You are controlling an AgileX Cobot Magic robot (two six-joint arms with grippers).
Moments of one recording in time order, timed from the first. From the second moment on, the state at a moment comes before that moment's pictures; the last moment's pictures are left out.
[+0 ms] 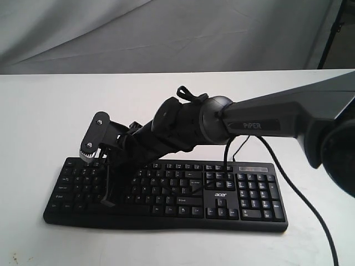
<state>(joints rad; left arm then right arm) -0.17 0.00 0.00 0.04 0.26 -0.02 0.78 2.24 -1.49 0.99 0.41 -1.49</state>
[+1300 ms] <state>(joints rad) -0.17 0.00 0.00 0.04 0.26 -0.02 0.78 2.24 -1.49 0.99 0.40 -1.49</state>
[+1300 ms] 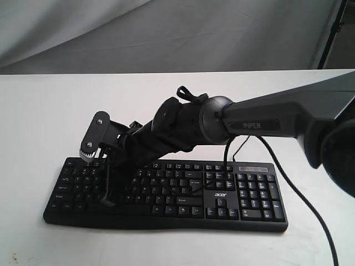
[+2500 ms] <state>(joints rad) -0.17 0.00 0.00 0.04 0.26 -0.02 0.73 2.11 -1.47 0.83 0.54 -1.36</state>
